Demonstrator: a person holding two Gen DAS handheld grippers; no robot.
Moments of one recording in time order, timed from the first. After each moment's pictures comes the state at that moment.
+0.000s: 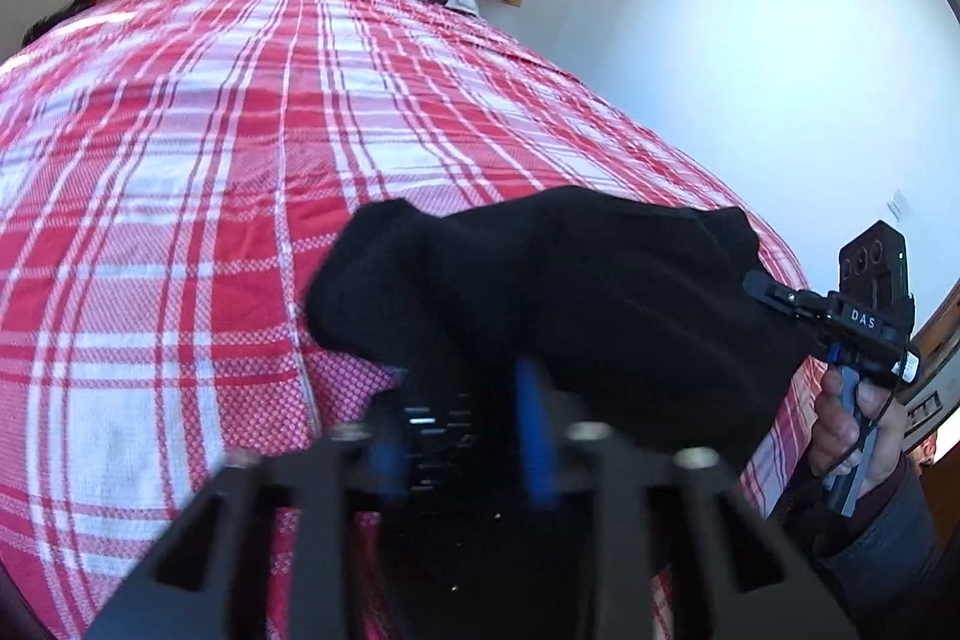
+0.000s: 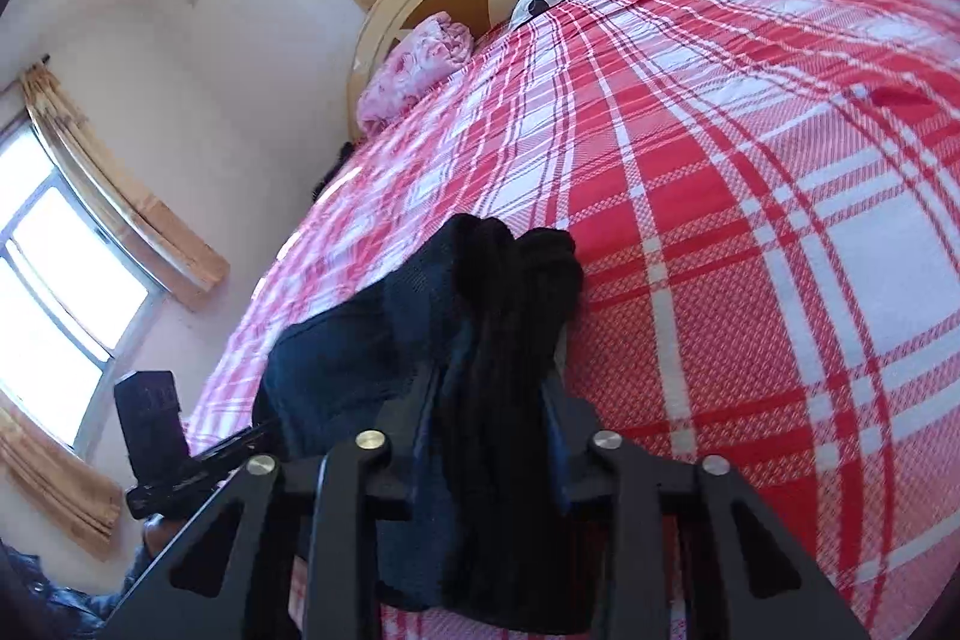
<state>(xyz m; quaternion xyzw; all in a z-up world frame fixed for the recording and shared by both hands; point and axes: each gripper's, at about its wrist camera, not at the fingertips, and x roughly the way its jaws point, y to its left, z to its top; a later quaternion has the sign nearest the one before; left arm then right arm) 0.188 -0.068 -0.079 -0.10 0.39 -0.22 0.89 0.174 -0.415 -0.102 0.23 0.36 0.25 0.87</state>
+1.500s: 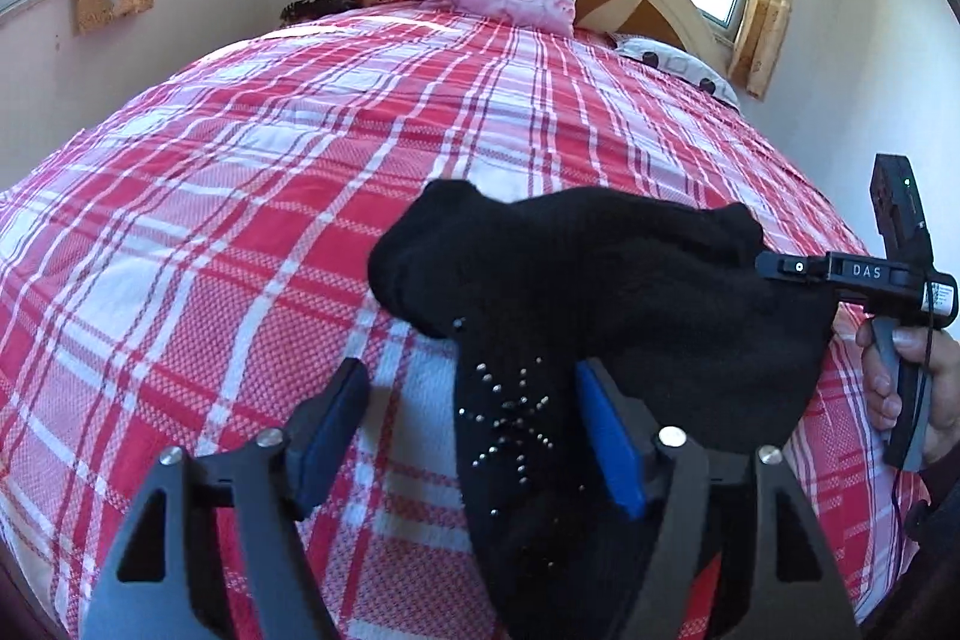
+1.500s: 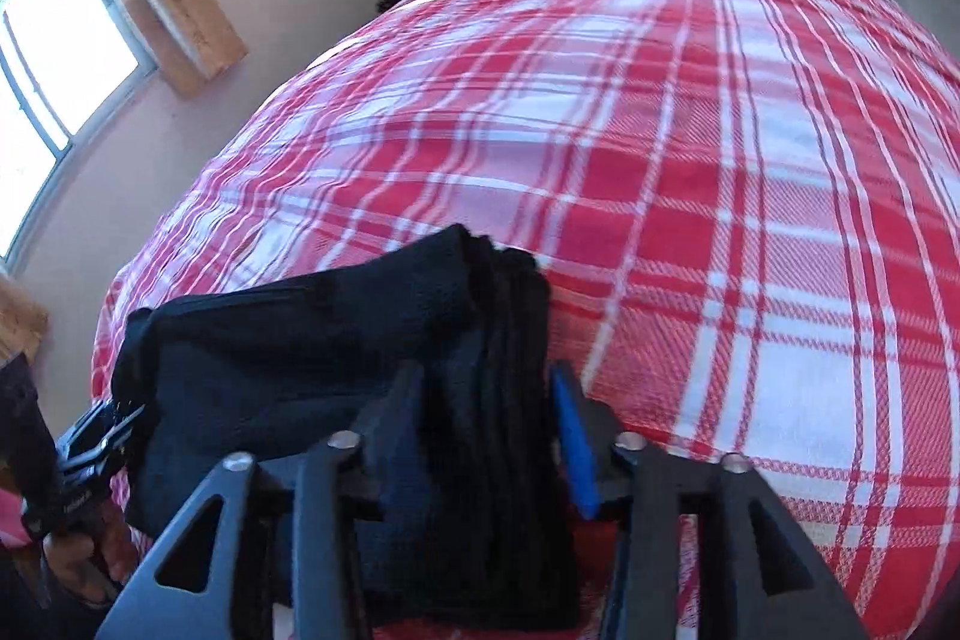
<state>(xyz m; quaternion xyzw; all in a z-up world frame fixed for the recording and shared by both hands) 0.179 0.167 -0.104 -0.14 0.37 0.07 0.92 0.316 -0.065 -0.111 0.01 0.46 0.33 0.82</state>
